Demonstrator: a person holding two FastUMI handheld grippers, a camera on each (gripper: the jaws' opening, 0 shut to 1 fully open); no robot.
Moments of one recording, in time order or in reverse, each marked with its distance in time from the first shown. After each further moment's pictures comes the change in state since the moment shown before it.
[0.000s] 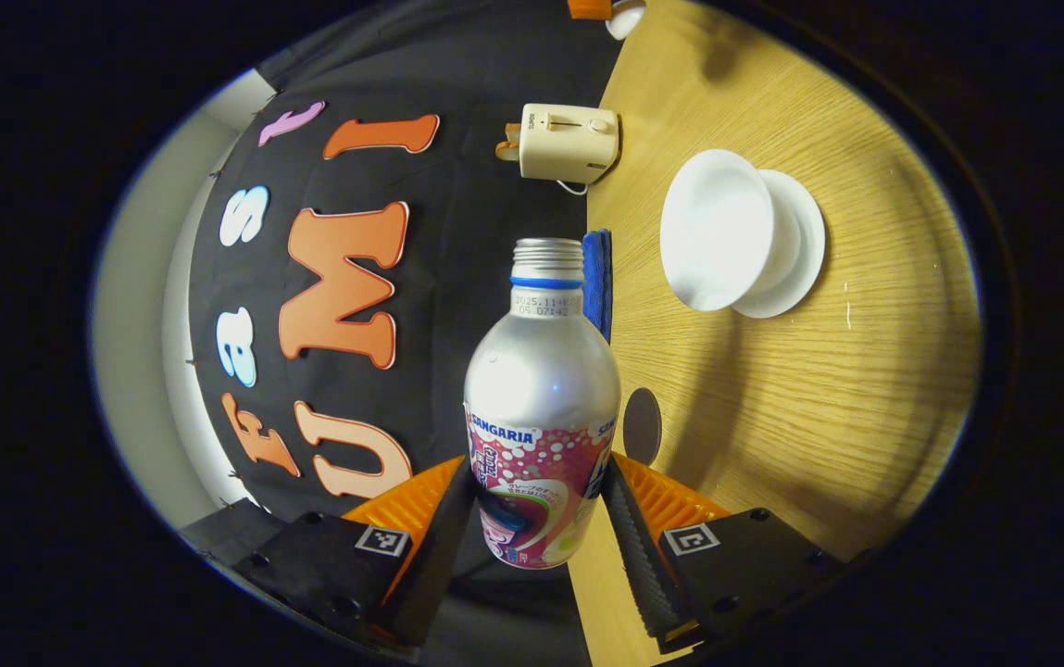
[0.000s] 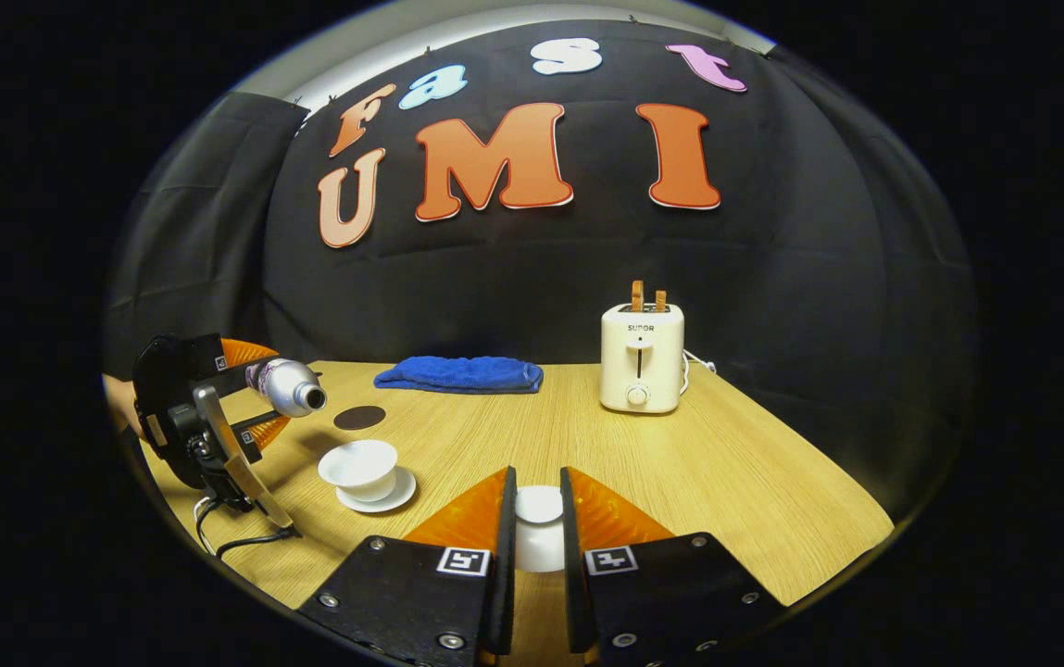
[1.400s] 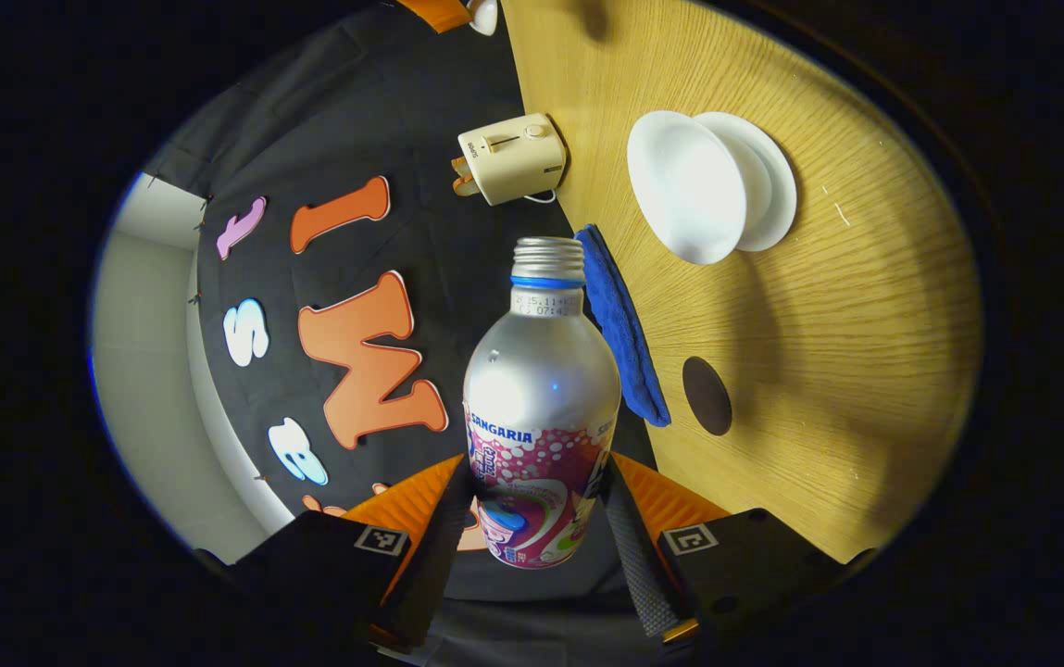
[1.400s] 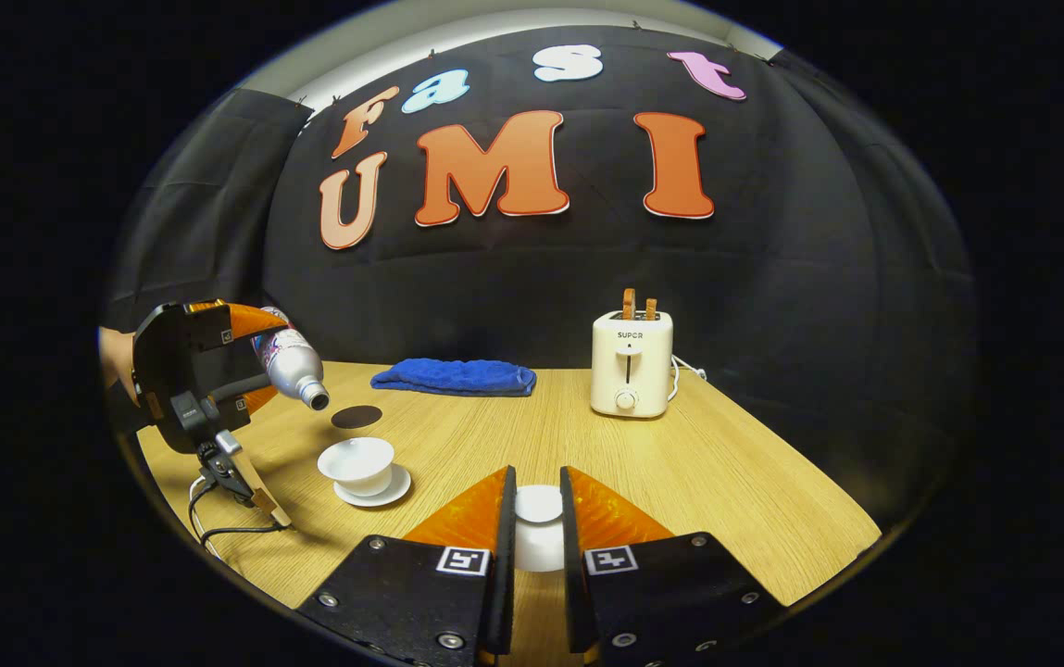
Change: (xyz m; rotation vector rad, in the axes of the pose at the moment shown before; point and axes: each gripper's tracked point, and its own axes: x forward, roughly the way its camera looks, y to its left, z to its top) left arm 0.007 0.045 0.012 0.378 -0.050 0.117; right arm 0.000 -0.001 0.000 -0.007 -0.025 0.000
